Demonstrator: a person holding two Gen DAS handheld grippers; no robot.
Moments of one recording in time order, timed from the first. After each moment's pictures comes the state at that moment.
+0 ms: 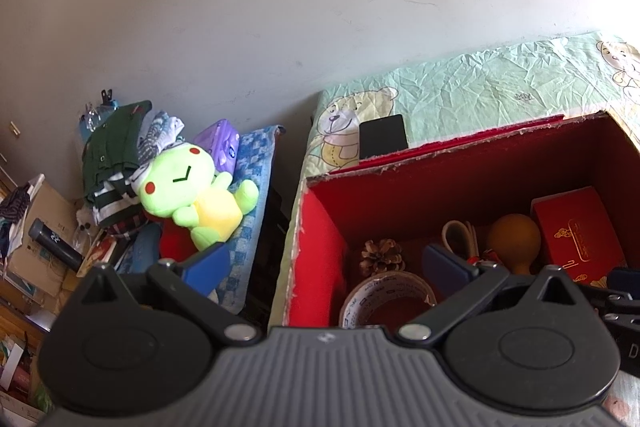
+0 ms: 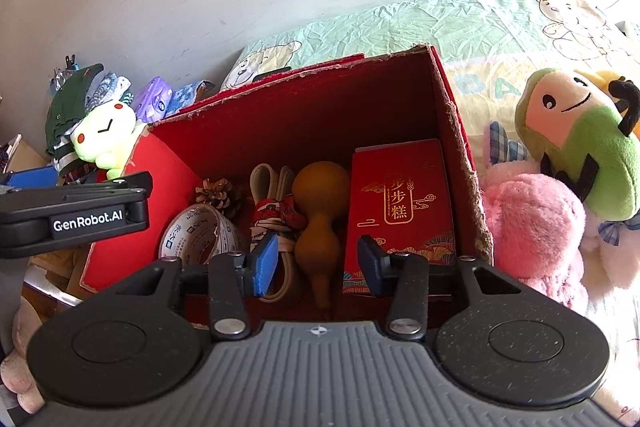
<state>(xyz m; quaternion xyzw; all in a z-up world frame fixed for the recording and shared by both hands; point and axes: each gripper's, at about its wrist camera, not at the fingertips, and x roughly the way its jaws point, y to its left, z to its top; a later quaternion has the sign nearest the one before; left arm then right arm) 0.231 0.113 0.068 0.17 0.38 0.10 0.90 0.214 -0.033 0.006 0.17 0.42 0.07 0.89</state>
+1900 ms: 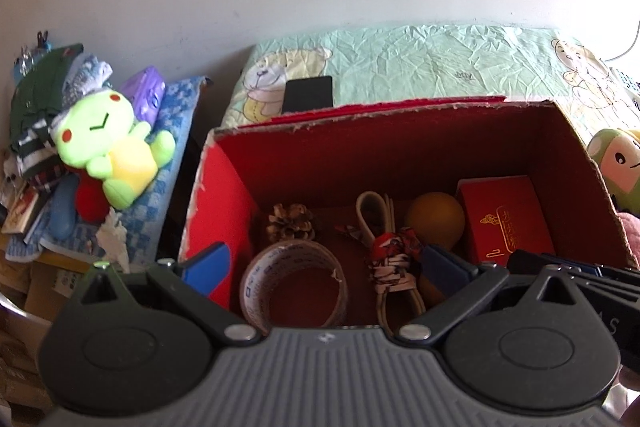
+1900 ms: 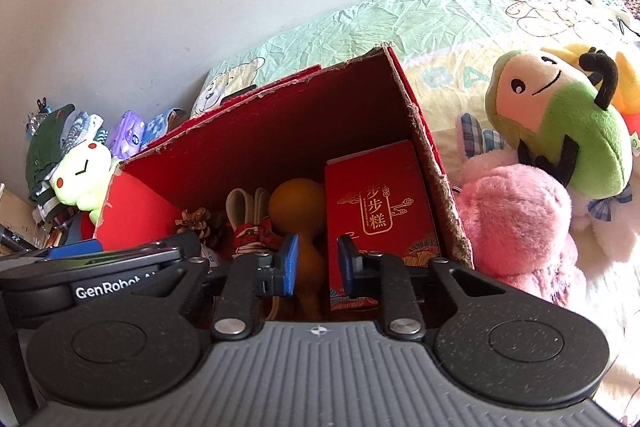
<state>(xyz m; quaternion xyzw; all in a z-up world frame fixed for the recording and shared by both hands) 0.246 0.105 0.044 0.08 0.45 0.02 0.89 0.221 -0.042 0.000 0.22 0.41 0.01 0.88</state>
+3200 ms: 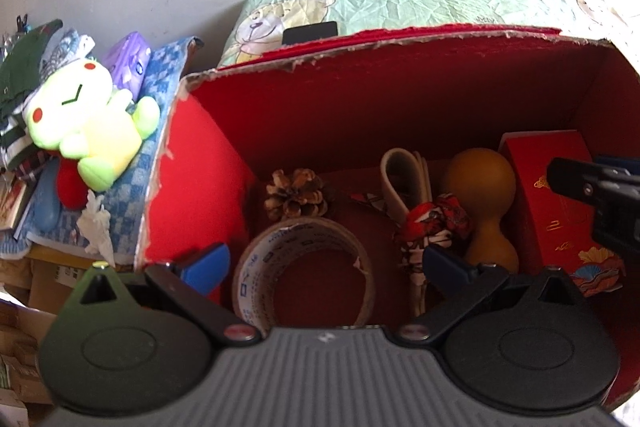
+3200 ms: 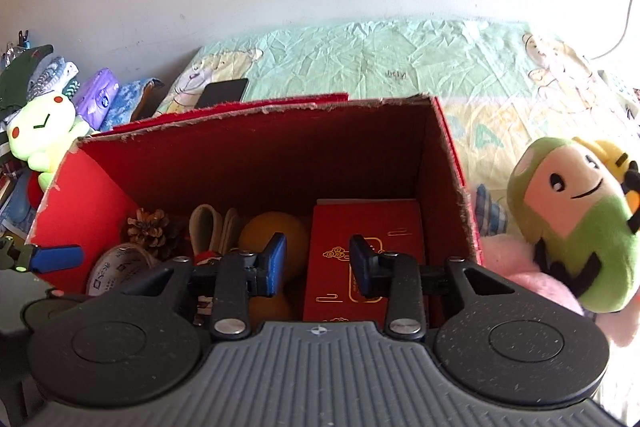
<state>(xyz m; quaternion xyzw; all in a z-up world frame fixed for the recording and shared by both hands) 0.277 0.119 -0.007 0.11 0.50 0.02 0.86 0.275 -0.020 -0.010 0.09 0.43 0.00 0.90</state>
